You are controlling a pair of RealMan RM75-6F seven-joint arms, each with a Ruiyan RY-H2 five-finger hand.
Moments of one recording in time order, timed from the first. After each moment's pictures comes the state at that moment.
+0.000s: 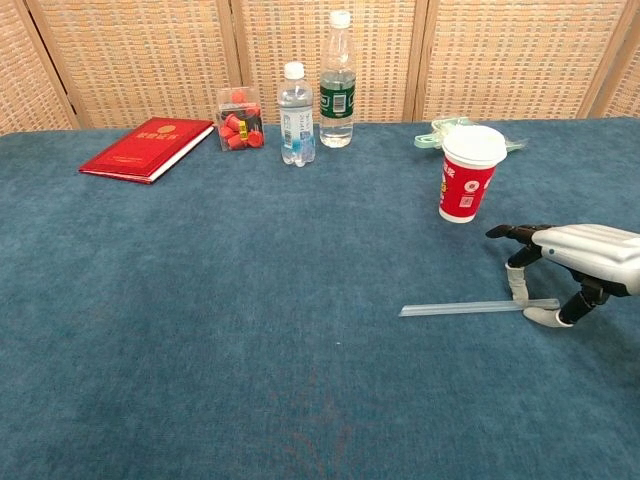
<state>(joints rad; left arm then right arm) -0.20 -1.08 -0.05 -1.72 1.36 1.30 0.08 0.57 -1.59 0.04 -1.11 -1.43 0.91 0.06</state>
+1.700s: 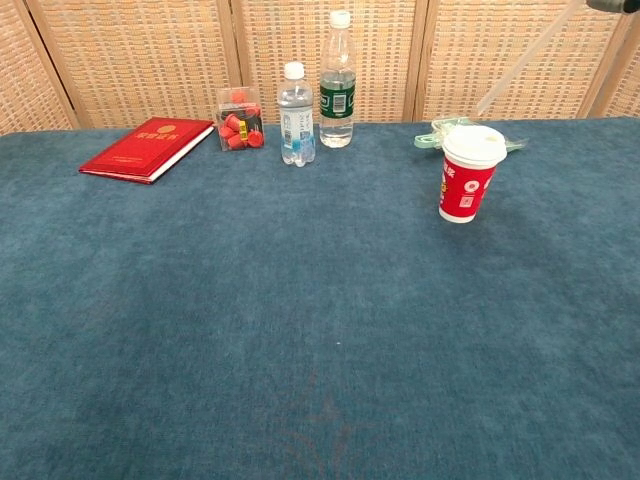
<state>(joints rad) -0.20 -1.08 -0.07 -1.73 1.30 1.30 0.12 0.77 -1.20 0.24 -1.28 -1.58 1.11 -0.99</state>
